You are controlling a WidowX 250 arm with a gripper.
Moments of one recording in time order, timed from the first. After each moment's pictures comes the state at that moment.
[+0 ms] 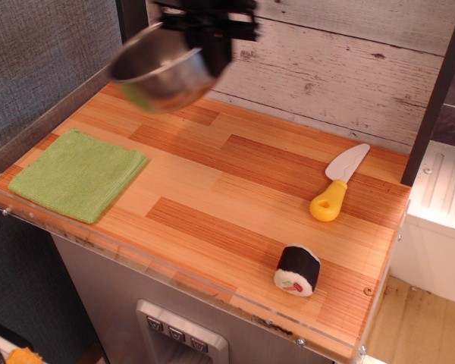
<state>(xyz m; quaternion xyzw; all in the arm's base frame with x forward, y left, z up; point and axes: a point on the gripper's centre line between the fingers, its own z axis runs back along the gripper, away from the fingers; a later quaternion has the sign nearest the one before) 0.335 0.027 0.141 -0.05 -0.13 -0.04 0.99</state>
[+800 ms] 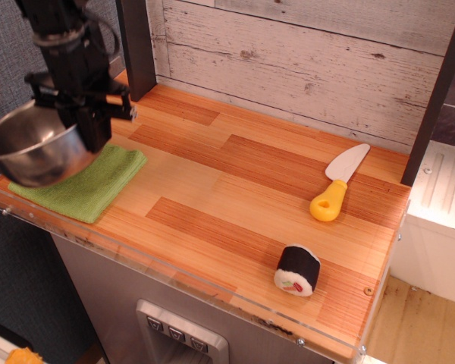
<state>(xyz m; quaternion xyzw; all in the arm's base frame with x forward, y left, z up) 0.262 0.115 0.070 -0.01 -0.02 0.05 1.00</state>
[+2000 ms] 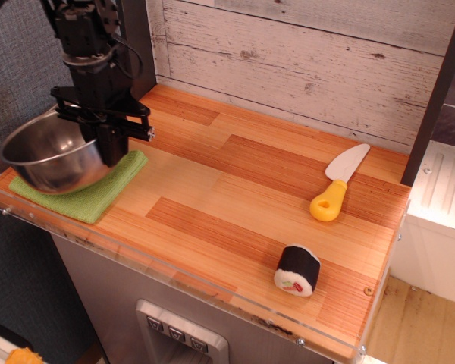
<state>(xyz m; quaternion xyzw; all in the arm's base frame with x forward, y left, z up) 0.273 0.100 0.052 0.01 -0.01 0.01 1.00</state>
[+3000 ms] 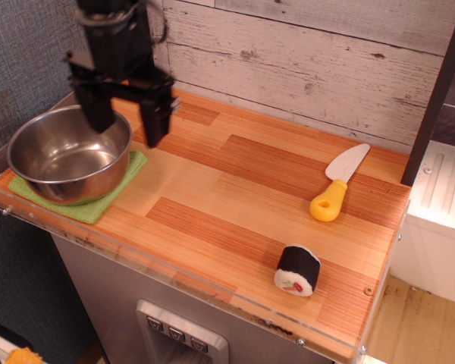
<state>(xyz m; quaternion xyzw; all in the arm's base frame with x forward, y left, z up) 0.269 0.060 0.106 0.01 -0.04 0.00 1.00</state>
